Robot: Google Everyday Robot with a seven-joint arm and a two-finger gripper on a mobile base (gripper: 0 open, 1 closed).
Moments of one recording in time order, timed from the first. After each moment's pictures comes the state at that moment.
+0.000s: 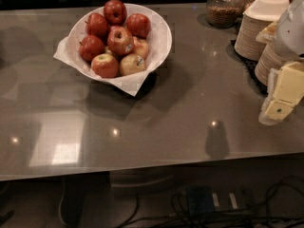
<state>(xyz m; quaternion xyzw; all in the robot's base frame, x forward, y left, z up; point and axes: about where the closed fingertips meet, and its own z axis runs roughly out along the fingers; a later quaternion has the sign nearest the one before) 0.438 -0.217 0.976 -0.60 0.78 -0.03 0.16</state>
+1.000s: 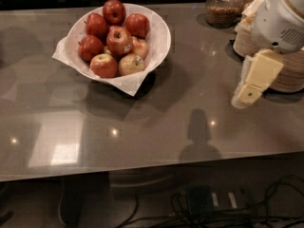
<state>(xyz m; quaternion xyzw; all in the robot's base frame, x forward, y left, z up) 0.475 -0.179 0.979 -0.61 0.76 0.00 0.21</state>
